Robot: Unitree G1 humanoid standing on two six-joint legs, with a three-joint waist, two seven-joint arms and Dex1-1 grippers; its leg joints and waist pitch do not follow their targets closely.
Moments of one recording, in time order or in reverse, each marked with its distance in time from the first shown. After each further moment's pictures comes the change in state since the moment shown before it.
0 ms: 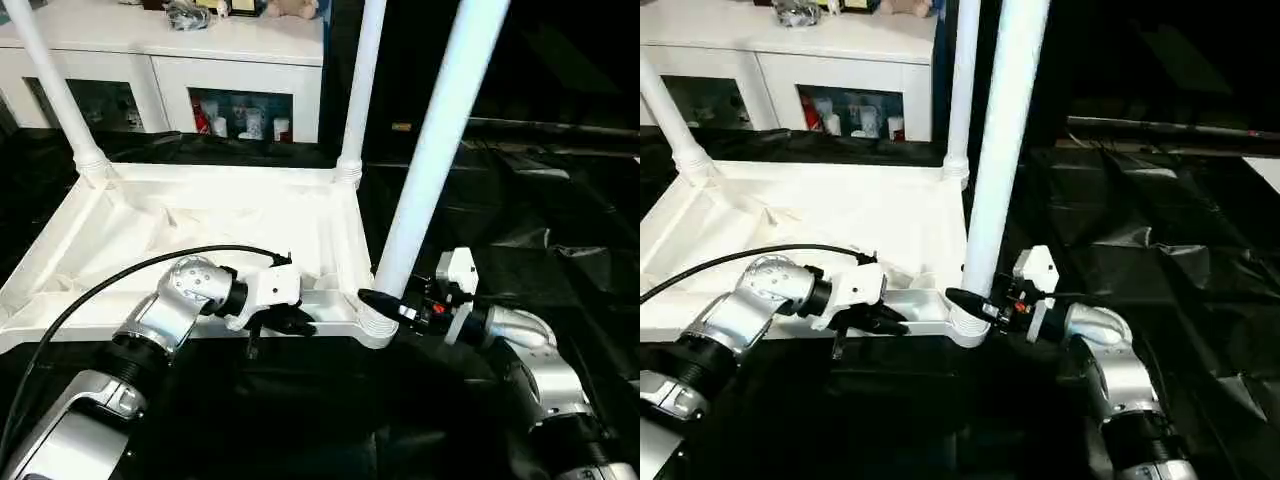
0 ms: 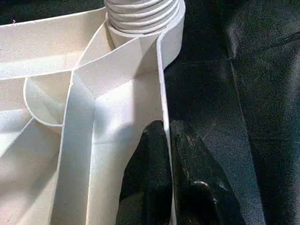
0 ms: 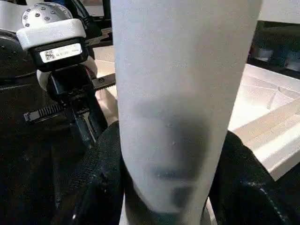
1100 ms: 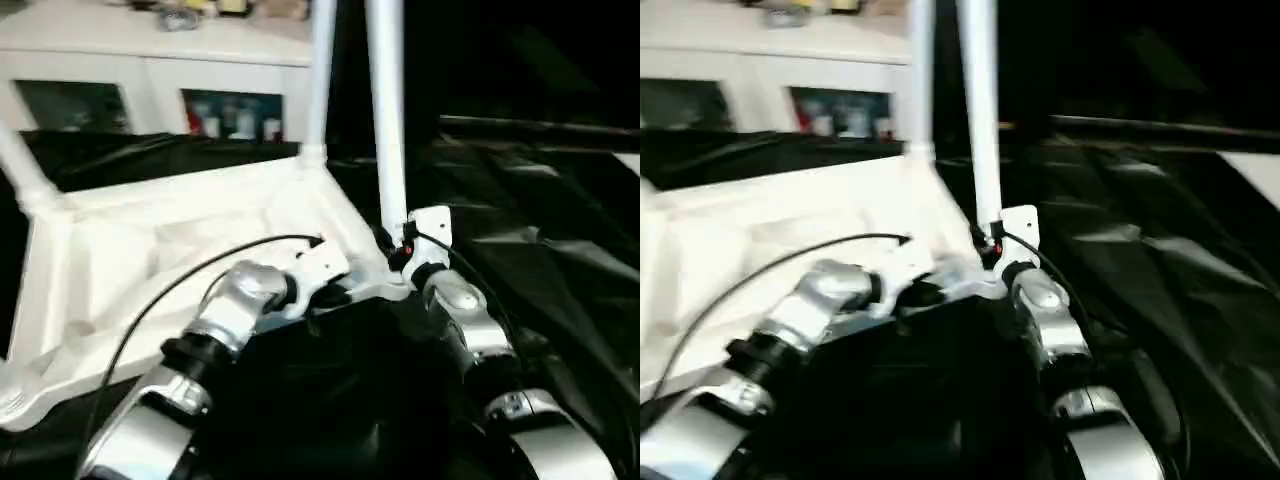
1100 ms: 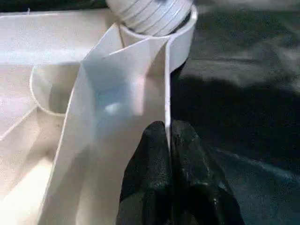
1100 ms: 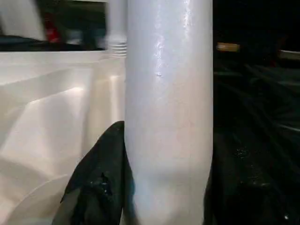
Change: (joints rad) left arm -0.047 -0.308 0.056 -0.038 0.073 0.494 0.476; right arm -0.362 0.220 -0.074 0.525 -0.179 -0.088 -0.895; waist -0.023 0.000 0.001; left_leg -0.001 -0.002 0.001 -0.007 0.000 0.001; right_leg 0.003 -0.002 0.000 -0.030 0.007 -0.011
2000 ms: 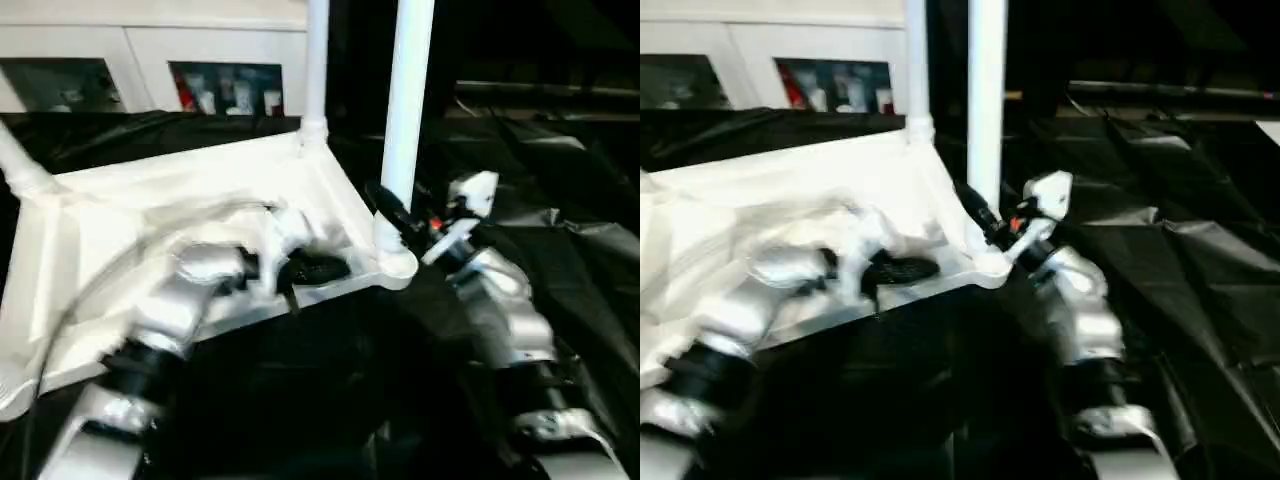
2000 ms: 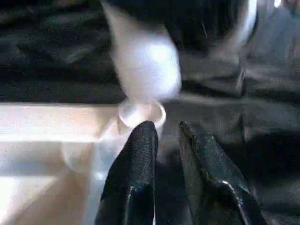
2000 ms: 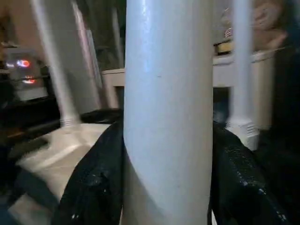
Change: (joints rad) left arm 0.056 0.208 0.221 -0.310 -0.387 -0.035 -0.330; right arm 0.180 -0.106 -0.033 -0.563 0.335 0.111 0.593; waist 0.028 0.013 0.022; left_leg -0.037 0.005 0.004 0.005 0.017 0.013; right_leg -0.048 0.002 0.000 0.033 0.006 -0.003
